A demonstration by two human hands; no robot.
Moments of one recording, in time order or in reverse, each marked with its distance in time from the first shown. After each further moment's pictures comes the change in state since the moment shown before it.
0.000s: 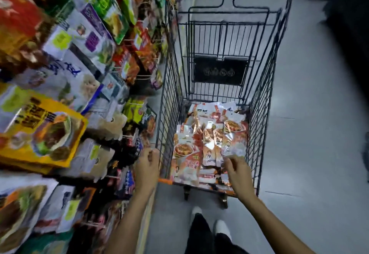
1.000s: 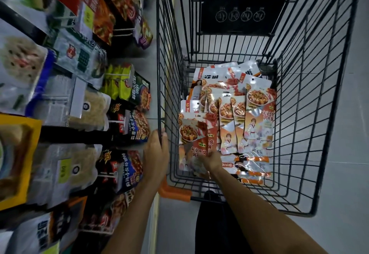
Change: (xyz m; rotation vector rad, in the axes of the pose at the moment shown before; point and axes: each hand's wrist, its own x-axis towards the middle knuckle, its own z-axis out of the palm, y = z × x) left_hand 0.112 -0.073 0.072 0.219 -0.185 0.076; right_hand 0.092 0.074 0.218 0.277 -0.250 0.726
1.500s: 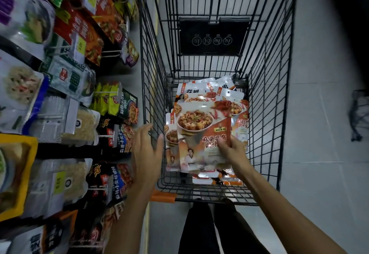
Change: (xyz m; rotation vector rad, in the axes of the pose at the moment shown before) left_hand -0.013 0.061 -0.030 -0.005 0.113 0.231; right_hand -0.098 -0.080 -0.127 0.162 -0.042 -0.351
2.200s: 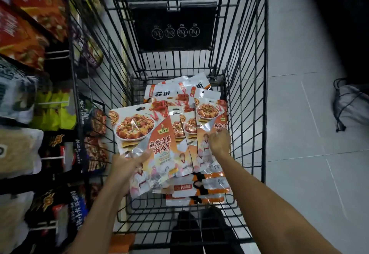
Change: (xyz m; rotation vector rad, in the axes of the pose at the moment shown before) left_hand 0.040 -0.026 0.110 -0.656 -0.331 -0.760; right_hand 0.156 0.059 -0.054 -0.421 0.478 0.183
